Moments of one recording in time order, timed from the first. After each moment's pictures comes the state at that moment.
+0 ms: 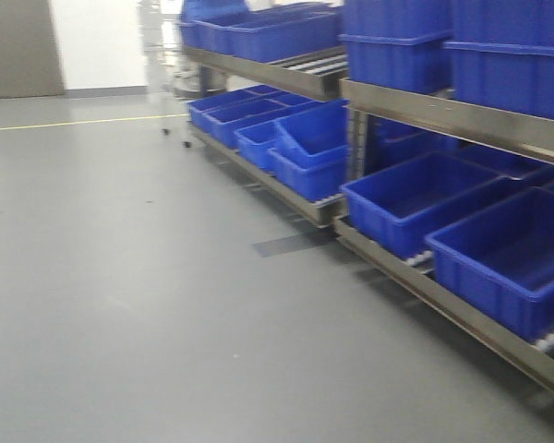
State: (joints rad) left arm -0.10 0.52 -0.48 -0.08 0.07 0.04; right arm 0.08 0.34 -0.39 0.05 0.16 0.00
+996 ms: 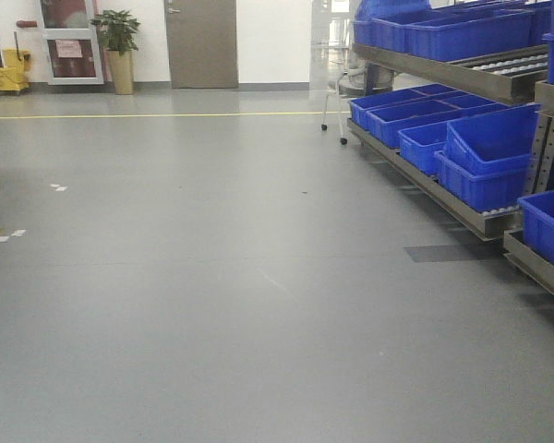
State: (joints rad) left arm -0.10 0.52 -0.48 -0.08 0.07 0.04; right arm 0.08 0.34 -0.39 0.05 0.16 0.00
